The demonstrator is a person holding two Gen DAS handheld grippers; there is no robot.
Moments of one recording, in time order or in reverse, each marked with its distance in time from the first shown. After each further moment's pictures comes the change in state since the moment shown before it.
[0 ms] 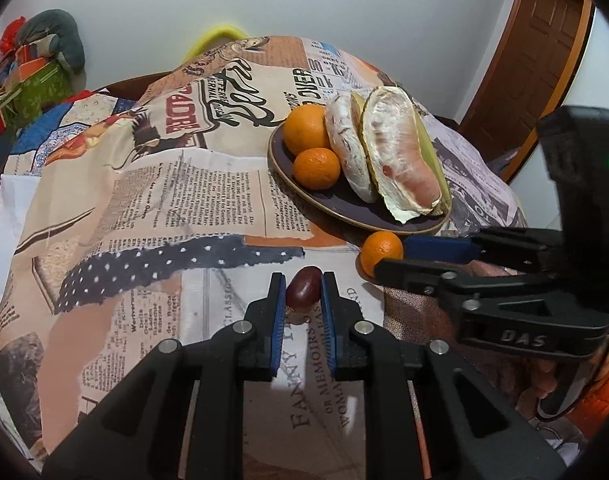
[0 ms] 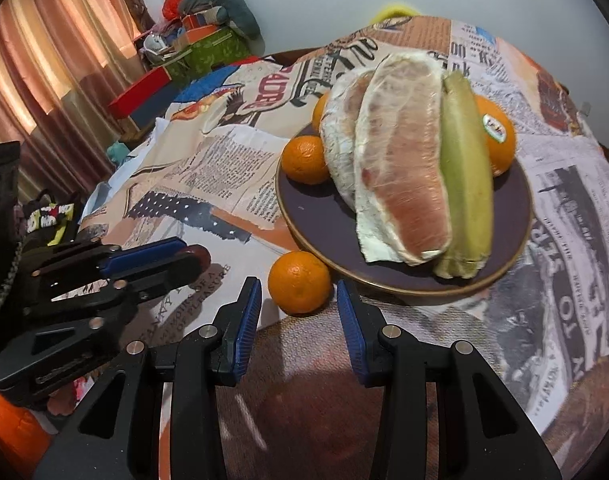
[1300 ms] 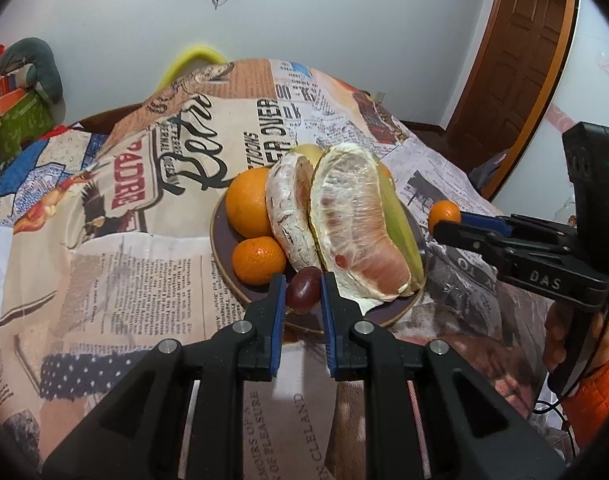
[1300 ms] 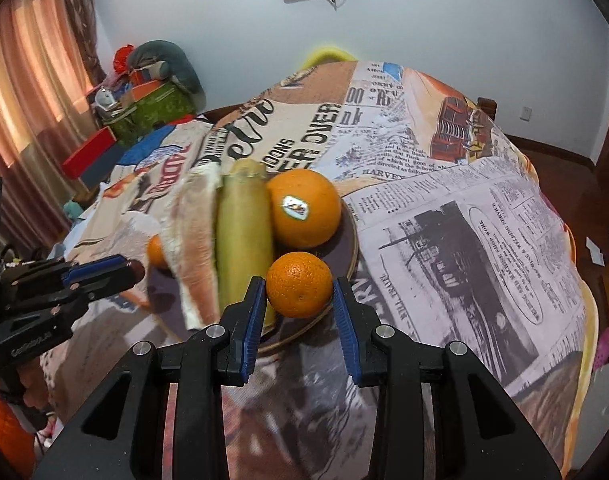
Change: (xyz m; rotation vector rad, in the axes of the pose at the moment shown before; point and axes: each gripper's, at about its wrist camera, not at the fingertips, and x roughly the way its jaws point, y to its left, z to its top) left arm 0.034 -0.037 0.063 0.065 -0.037 -0.033; right arm -0.052 -0.092 0.021 0.096 -0.172 -0.164
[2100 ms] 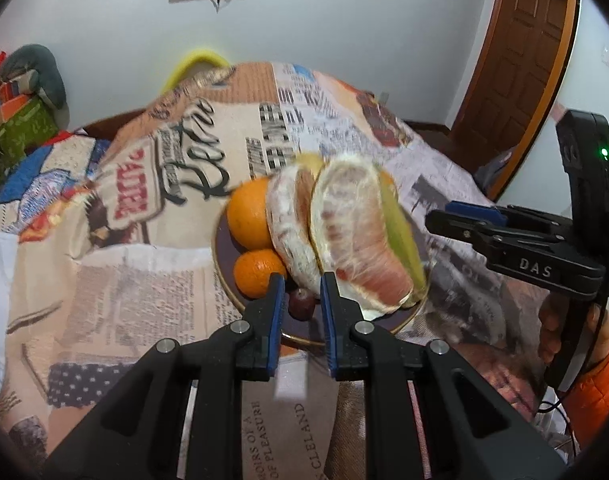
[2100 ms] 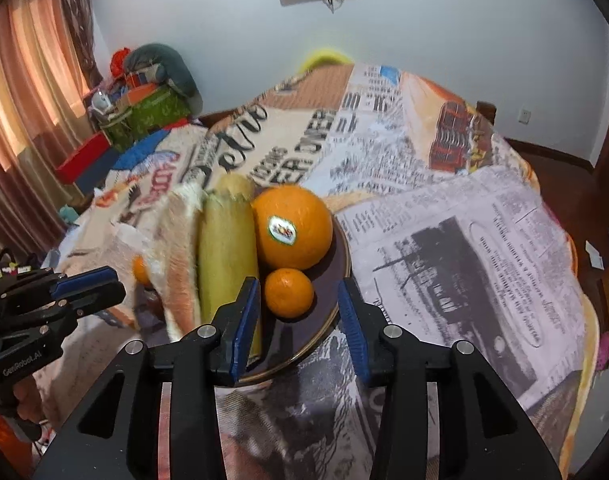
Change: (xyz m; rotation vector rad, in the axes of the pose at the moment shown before) left arm -0.012 -0.006 0.010 0.012 -0.027 0.033; right arm -0.011 -0.005 0.011 0.000 -0.033 -0.005
